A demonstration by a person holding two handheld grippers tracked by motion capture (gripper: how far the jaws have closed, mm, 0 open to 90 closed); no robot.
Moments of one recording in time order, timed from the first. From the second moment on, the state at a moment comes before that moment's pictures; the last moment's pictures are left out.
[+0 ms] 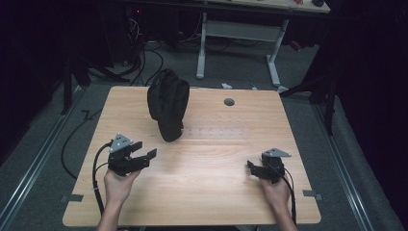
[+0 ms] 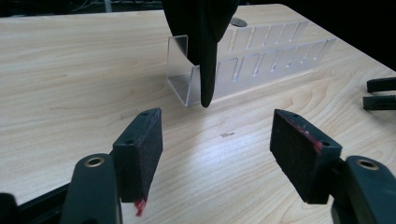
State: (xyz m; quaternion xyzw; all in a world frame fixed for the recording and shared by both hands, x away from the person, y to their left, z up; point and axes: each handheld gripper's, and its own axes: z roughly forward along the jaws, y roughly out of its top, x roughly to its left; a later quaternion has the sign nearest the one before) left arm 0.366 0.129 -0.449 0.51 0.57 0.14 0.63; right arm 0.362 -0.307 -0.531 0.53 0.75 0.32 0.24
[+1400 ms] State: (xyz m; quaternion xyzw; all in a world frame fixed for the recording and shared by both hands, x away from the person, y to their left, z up) left arm 0.374 0.124 -0.513 0.53 0.59 0.15 0.59; right arm 0.362 -0.307 -0.531 0.53 0.75 0.31 0.24
